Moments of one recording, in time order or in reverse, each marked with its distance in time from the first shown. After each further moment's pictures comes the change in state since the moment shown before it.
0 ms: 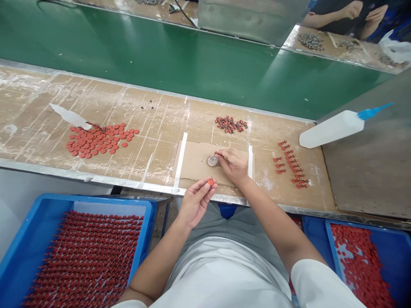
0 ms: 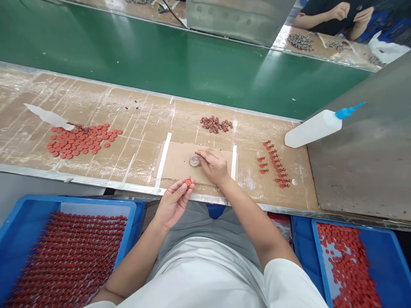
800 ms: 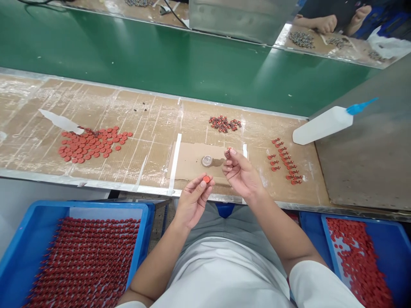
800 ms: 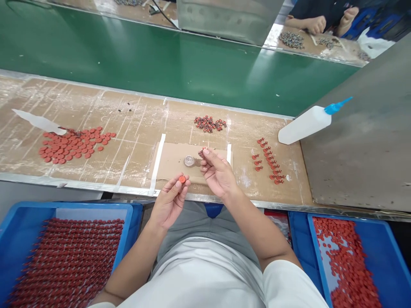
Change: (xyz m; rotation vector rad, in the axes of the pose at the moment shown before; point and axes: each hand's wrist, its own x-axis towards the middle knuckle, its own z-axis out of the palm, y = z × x) left_hand -0.006 0.004 0.019 -0.040 -0.012 0.042; right_hand 0.003 -0.062 -0.047 1.431 0.138 0.931
